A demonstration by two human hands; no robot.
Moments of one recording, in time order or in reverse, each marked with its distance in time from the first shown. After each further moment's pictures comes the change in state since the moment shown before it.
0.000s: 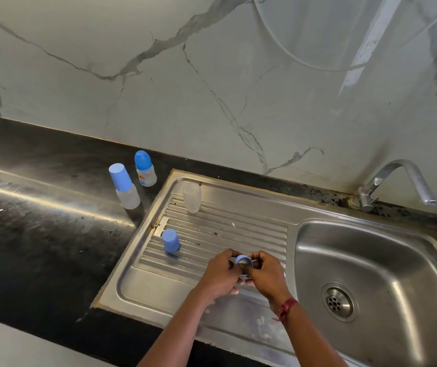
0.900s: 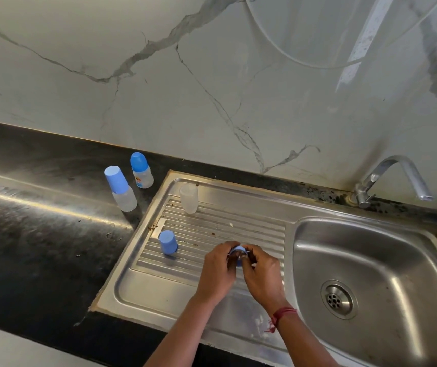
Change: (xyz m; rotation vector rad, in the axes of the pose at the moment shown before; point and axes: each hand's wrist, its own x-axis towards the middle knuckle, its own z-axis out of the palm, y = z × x) left_hand 0.003 -0.011 0.003 0.335 0.371 0.589; right_hand -0.010 -0.002 0.005 -0.260 0.175 -0.522
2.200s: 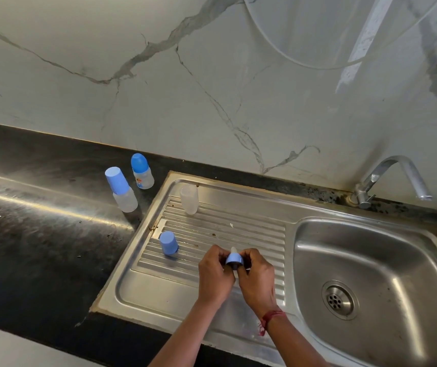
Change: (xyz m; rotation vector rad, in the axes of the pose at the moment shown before) left_hand -0.010 -0.010 0.014 -0.048 0.181 -0.209; right_hand -0.006 0.014 0.026 -0.003 0.067 0.024
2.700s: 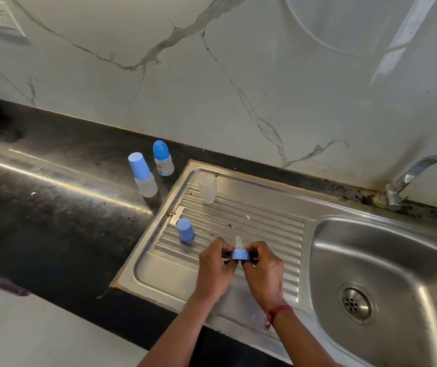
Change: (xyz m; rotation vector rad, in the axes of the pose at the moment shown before) left_hand -0.004 -0.006 -0.032 0.018 0.007 0.102; right_hand -0.002 -0.004 0.008 0.053 0.038 -0.164
